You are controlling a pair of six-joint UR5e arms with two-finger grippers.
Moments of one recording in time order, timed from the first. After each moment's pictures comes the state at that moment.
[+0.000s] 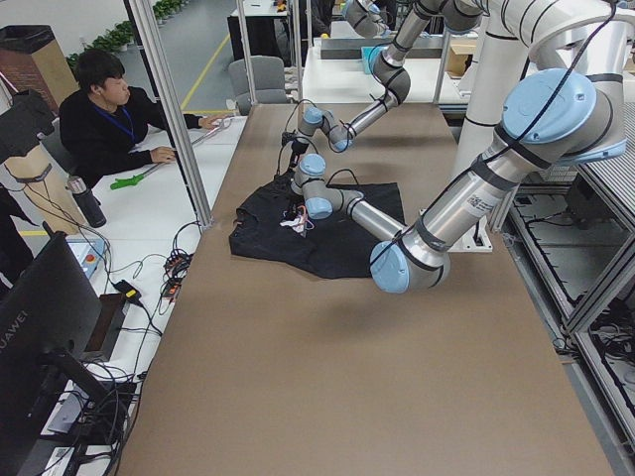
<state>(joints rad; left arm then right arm) -0.74 -2.46 -1.21 -2.24 -1.83 -1.31 0.93 -1.08 1.17 -0.76 1.83 0.94</state>
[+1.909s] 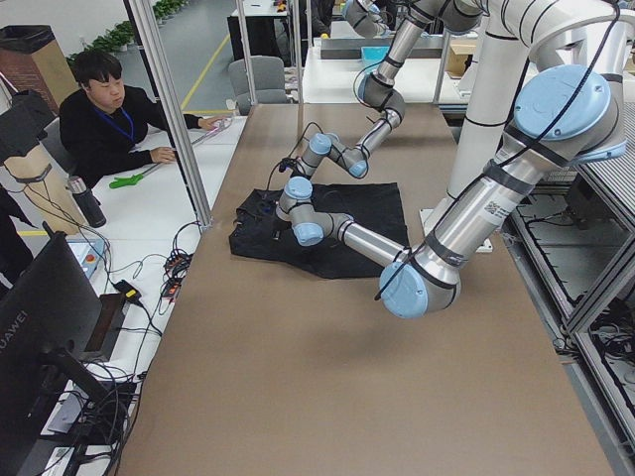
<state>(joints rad) -0.85 -2.32 -1.24 -2.26 -1.89 -1.05 0.67 -0.70 1.18 -1.07 1.53 1.35</state>
